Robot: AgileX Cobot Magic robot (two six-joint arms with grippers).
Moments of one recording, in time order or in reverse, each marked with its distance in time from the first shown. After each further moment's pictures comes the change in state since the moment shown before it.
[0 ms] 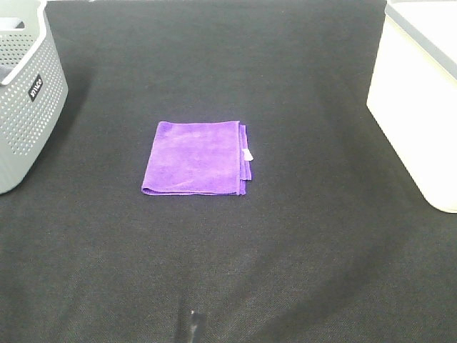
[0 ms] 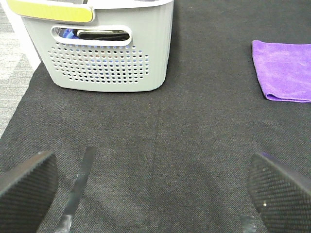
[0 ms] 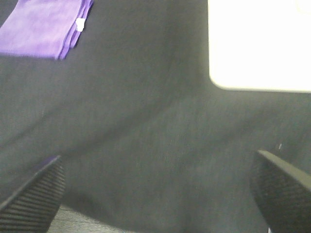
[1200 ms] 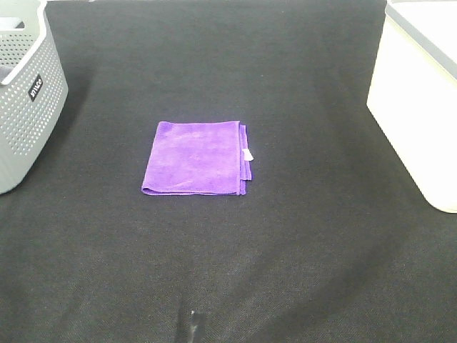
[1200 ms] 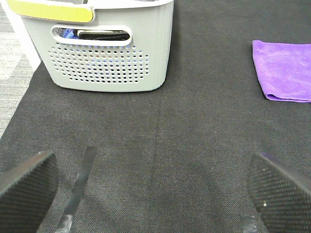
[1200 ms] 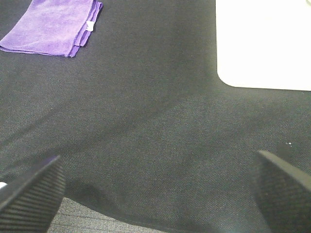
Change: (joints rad) left arm 0.000 0.000 0.000 0.000 0.000 0.000; right arm 0.000 -0.230 0.082 0.026 0.082 -0.022
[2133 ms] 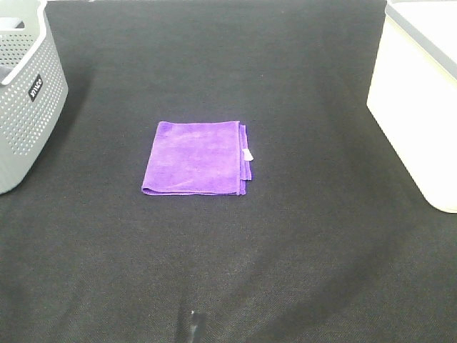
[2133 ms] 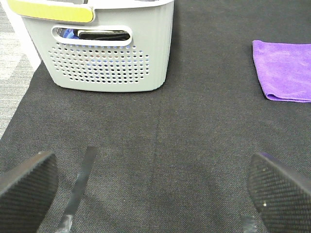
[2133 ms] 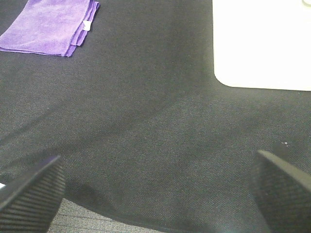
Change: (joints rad) left arm 0.000 0.000 0.000 0.000 0.000 0.000; right arm 0.000 0.000 0.000 -0.011 0.000 0.000
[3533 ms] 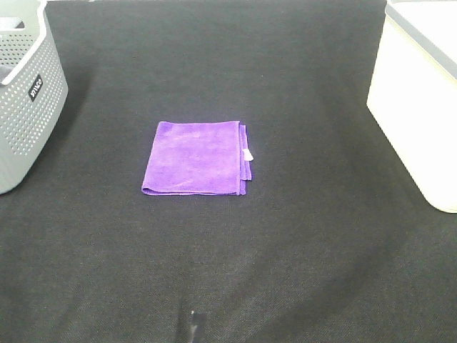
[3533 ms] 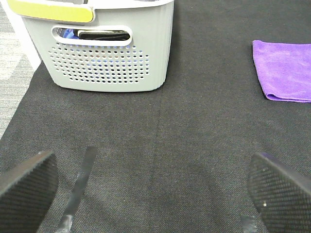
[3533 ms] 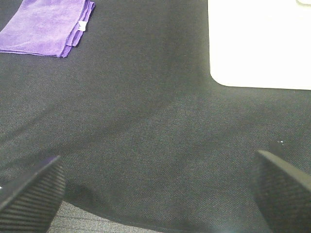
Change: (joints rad) left arm 0.000 0.000 0.000 0.000 0.000 0.000; right arm -0.012 0.000 0.000 -0.005 0.000 0.000
